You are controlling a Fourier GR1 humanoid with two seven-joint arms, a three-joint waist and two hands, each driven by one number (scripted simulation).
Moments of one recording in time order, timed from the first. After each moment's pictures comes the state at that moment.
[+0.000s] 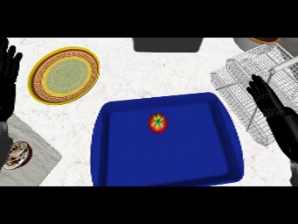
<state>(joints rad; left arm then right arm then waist) -0.31 0.46 0.03 -1.46 0.29 0.25 -0.04 -0.08 -0.52 0.20 -1.68 -0.28 -0.04 -0.07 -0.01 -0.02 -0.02</state>
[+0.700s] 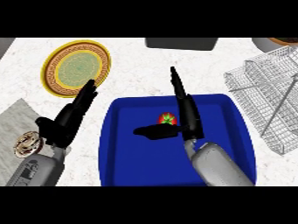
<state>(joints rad) -0.21 0.30 -0.27 -1.38 0.24 0.07 -0.07 -0.44 -0.06 0.51 -1.32 -0.06 -0.55 0.04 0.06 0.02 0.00</state>
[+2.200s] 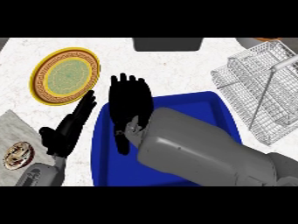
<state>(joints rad) -0.14 0.27 -0.25 -1.33 0.22 0.05 -0.12 -1.10 -0.09 0.84 -1.28 0.17 0.16 1.16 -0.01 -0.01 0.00</state>
